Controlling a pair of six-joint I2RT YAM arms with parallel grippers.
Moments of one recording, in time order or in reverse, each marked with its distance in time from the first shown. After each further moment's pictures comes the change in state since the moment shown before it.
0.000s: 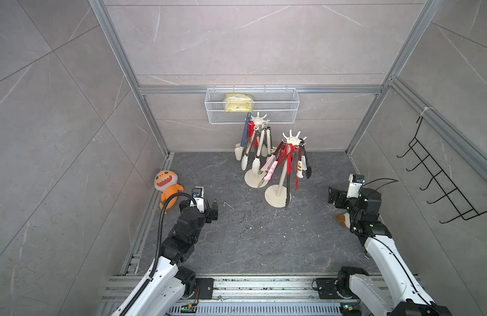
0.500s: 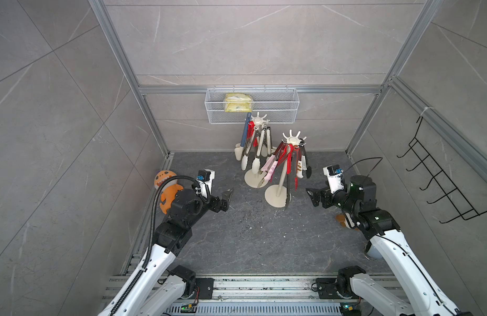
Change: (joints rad) left arm 0.000 0.112 0.338 -0.109 0.460 -0.058; right arm 0.262 -0.019 0.327 -0.381 -0.174 -0.142
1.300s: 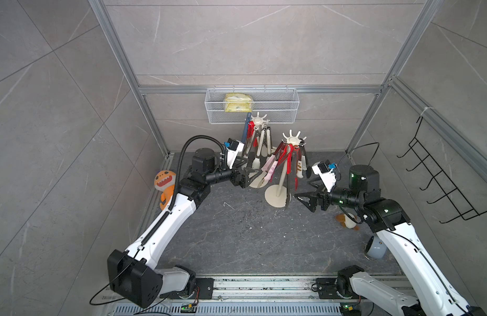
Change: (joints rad) left arm 0.000 0.506 0.448 0.077 0.578 -0.026; right arm 0.150 0.094 0.291 -0.270 -0.372 -0.038
